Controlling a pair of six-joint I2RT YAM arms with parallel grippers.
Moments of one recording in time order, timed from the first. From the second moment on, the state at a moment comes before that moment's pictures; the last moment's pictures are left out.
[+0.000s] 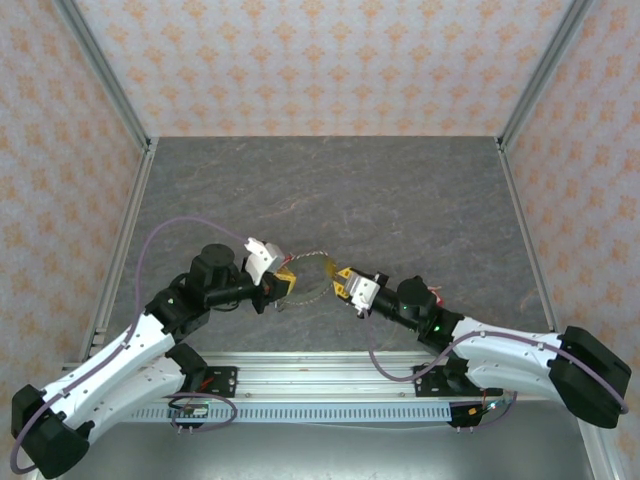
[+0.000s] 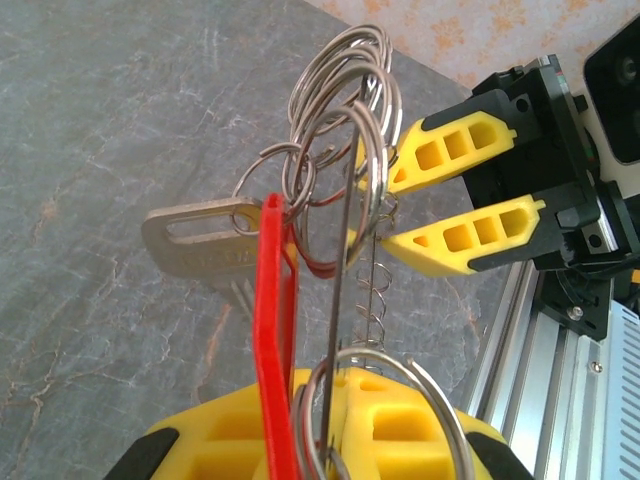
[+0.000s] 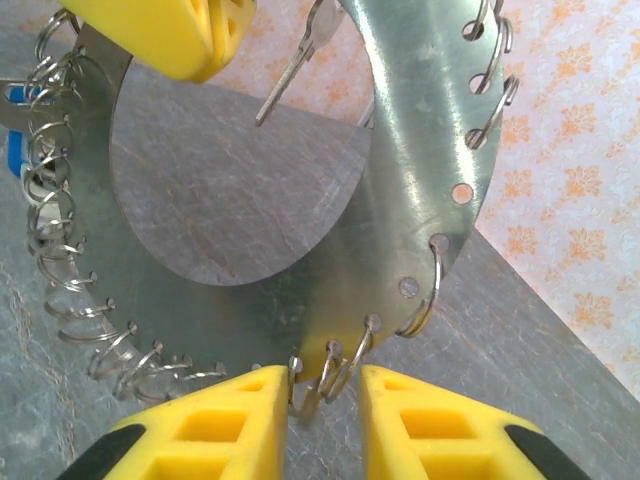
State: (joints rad) left arm -0.61 0.74 0.56 -0.29 0.41 -0.07; right arm 0.95 0.96 0.22 0.59 -0.04 -0.50
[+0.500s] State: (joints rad) left arm -0.61 0.72 0.55 -0.30 0.42 -0.07; right arm 0.95 0.98 0.22 0.54 -0.11 -0.54
